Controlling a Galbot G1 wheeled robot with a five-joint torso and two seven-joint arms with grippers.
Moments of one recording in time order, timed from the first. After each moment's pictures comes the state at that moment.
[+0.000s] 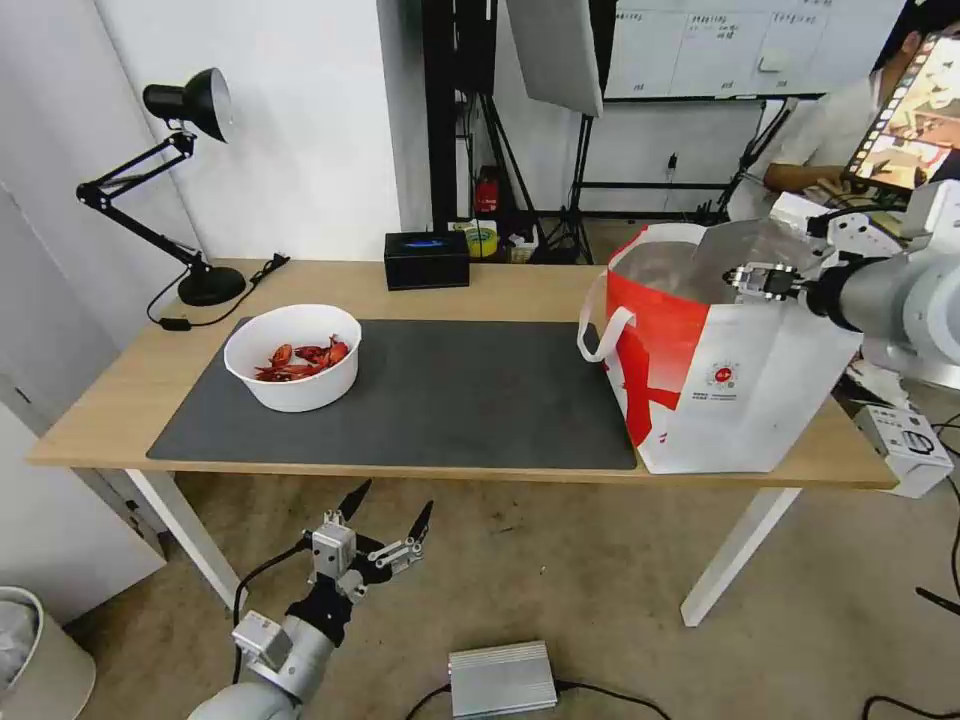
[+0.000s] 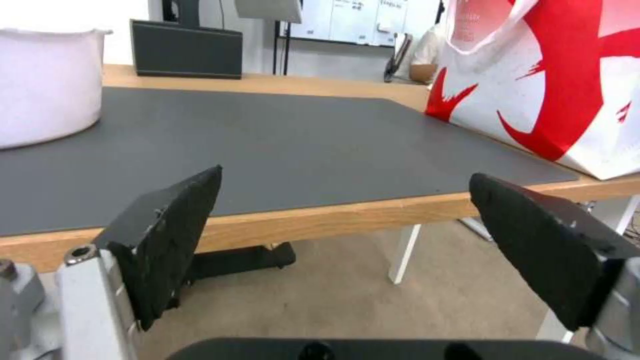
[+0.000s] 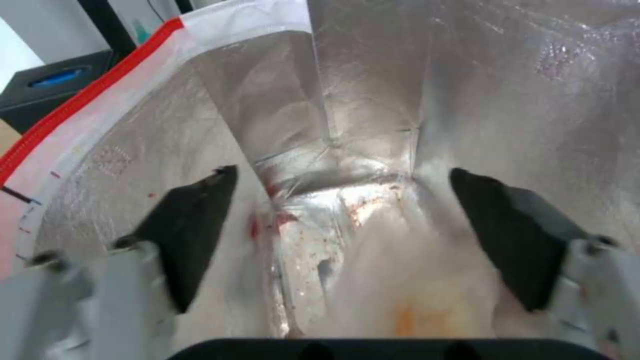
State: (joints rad) left arm 1.66 -1.22 -0.44 -2.10 -0.35 -0.12 0.19; right arm -0.48 0.49 0.27 2.05 1.90 -0.72 1.03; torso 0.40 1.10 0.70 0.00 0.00
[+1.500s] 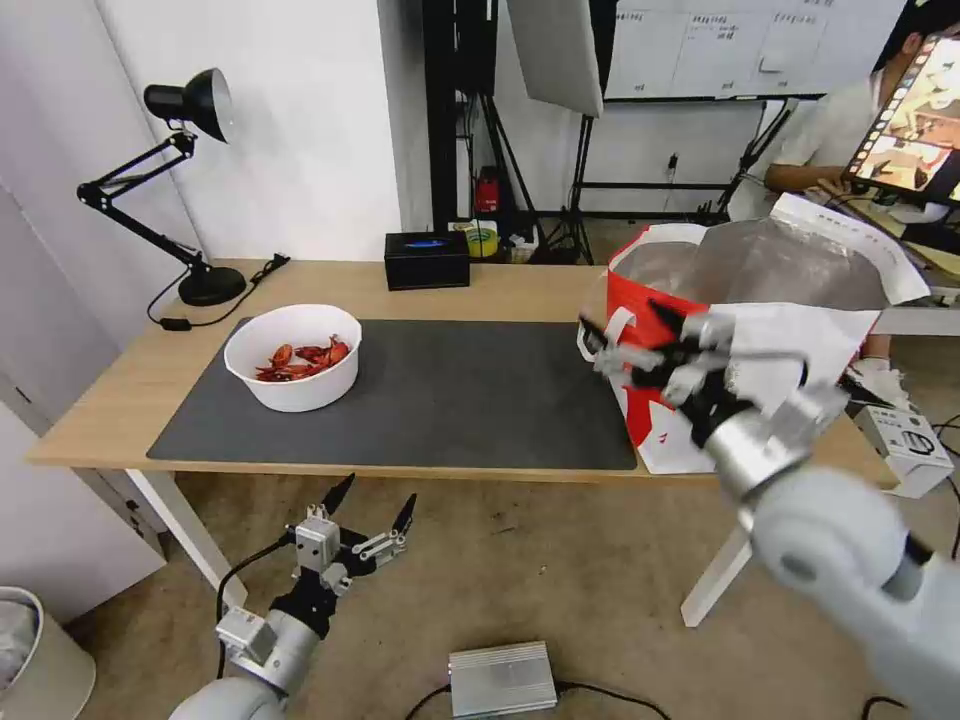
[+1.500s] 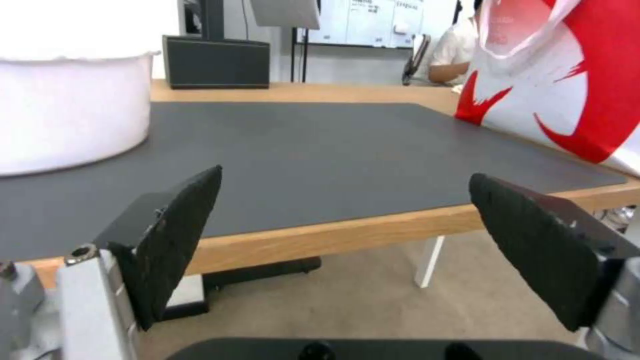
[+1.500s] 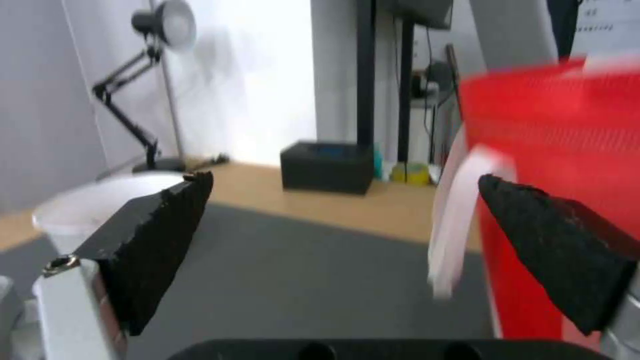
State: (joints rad) left arm 1.66 -1.21 -0.50 -2.09 -0.36 -0.12 0.19; right arm -1.12 0.68 0.24 2.26 0.86 -0.09 0.27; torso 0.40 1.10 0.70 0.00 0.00
